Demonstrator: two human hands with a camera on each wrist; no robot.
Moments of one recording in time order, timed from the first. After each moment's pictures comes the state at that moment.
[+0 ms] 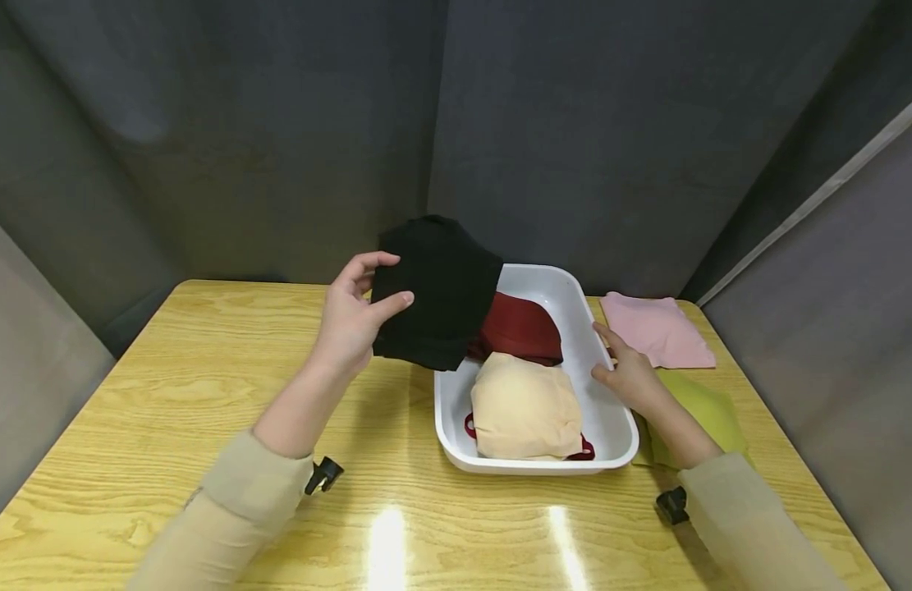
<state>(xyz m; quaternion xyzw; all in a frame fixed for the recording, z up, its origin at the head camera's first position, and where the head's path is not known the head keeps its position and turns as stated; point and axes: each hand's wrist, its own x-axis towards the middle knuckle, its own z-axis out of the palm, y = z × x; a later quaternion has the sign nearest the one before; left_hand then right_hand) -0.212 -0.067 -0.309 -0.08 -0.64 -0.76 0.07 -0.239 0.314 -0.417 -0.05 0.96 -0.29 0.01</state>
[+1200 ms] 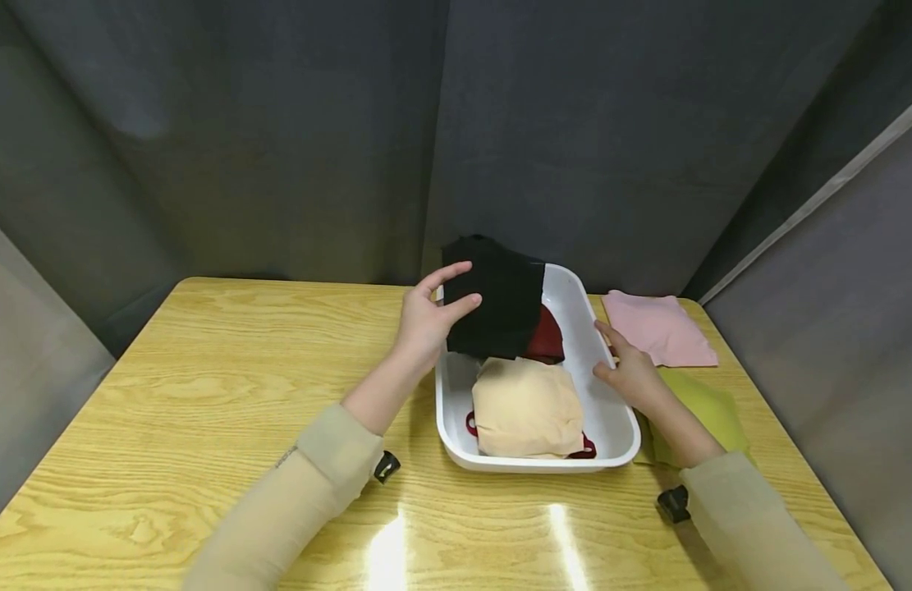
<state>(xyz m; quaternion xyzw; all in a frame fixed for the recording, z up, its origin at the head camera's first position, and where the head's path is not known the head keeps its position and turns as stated) -0.247 0.003 -0.349 -0.06 -0.66 -0.75 0.05 -0.239 0.314 -0.414 -0.06 0.96 -0.29 0.01</state>
